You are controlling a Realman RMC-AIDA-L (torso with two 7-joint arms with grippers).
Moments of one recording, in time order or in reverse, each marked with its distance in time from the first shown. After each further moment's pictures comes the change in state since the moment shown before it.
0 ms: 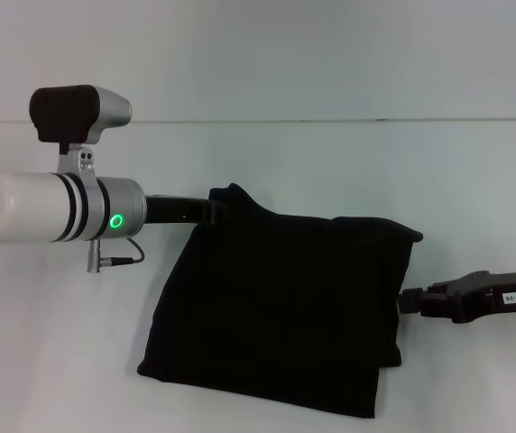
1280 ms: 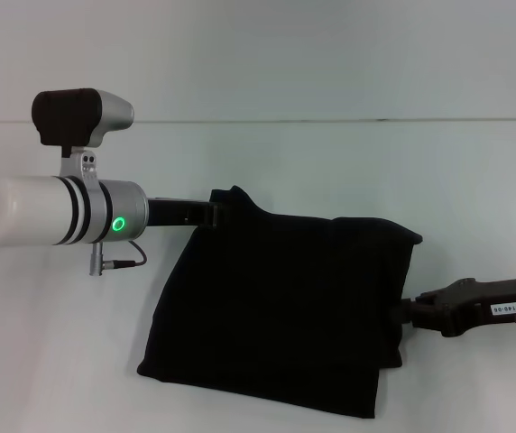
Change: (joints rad) left arm 0.003 -0.006 0.000 0.000 0.000 -0.003 0.000; right arm 0.000 0.020 -0.020 -0.003 0.001 -0.010 -0.055
